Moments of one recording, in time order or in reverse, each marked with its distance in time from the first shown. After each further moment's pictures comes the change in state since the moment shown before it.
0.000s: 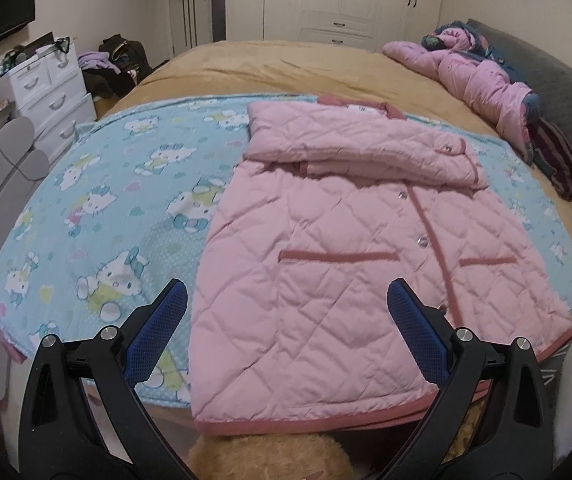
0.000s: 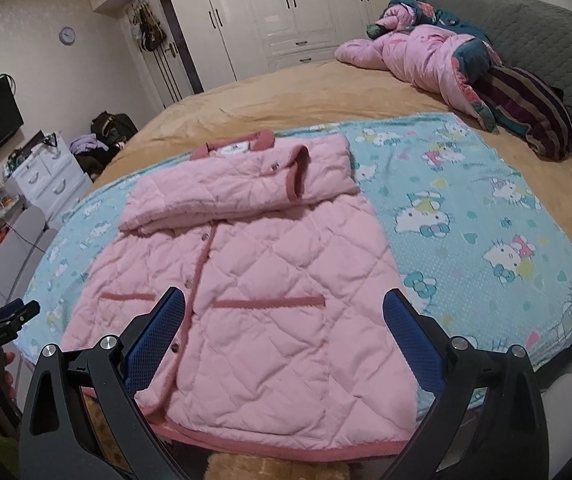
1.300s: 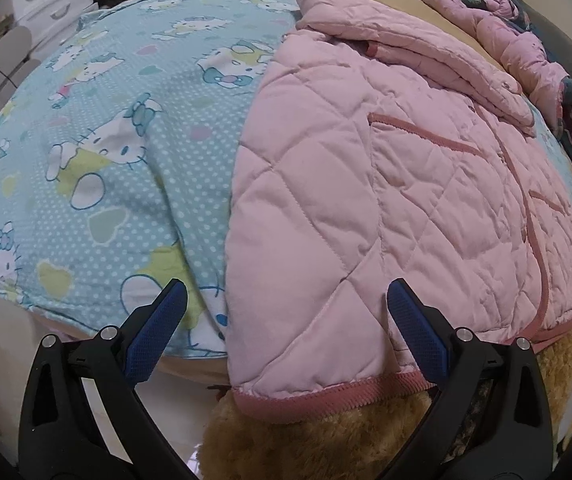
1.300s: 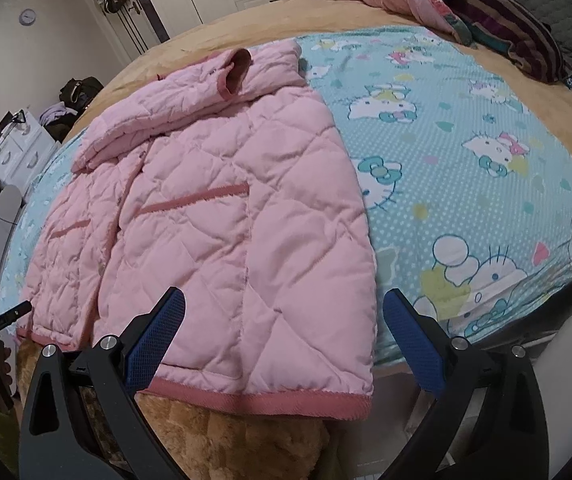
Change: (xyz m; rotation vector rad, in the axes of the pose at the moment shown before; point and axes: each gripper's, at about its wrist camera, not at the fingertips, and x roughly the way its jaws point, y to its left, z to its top) left arm 0.078 0.063 -0.075 -0.113 0.267 -0.033; right arm 0.048 -0.065 -0.071 0.075 0.213 -0.044
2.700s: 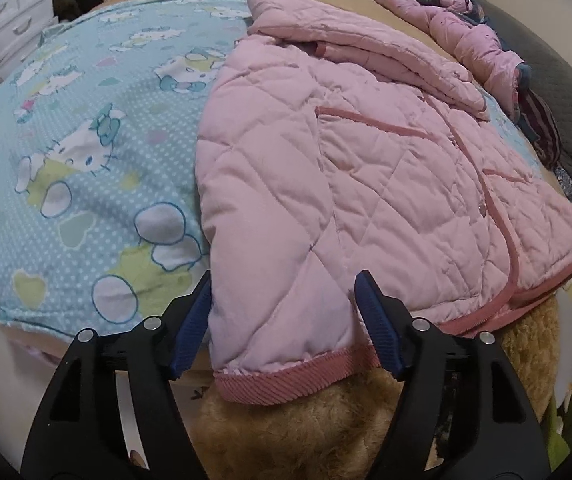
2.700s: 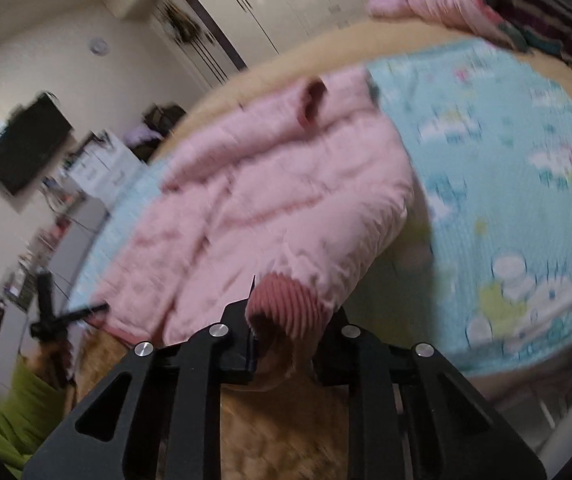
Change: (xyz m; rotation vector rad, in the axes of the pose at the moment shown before) left arm -0.010 -0.002 -0.010 0.081 -0.035 -0.154; right arm -0.032 -0.004 0.004 -0.045 -0.169 0.382
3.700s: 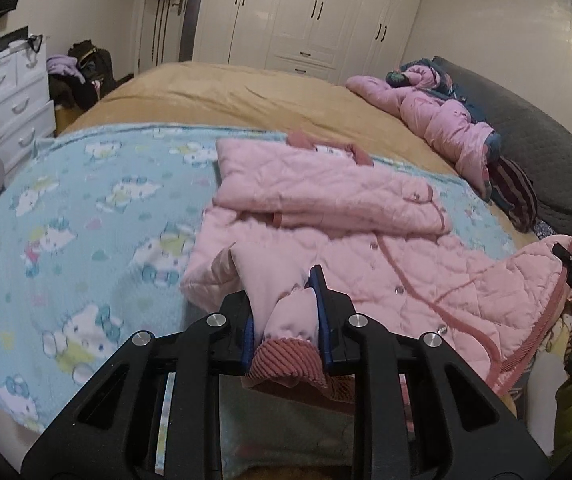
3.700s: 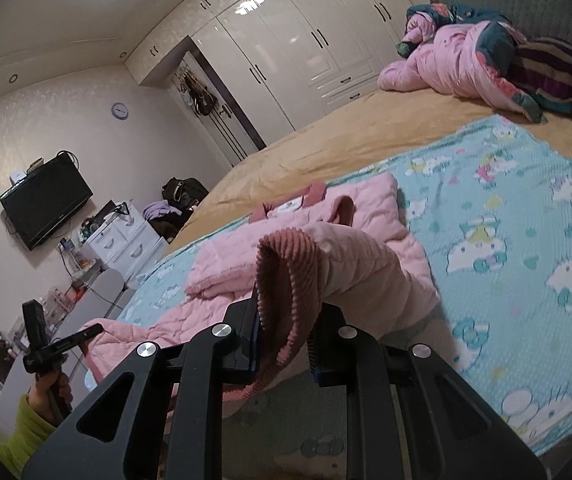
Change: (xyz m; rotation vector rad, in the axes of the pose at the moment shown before) left arm -0.077 -0.047 0.112 0.062 -0.339 -0.027; right arm -0.007 0.011 0.097 0.012 -0.246 0.038
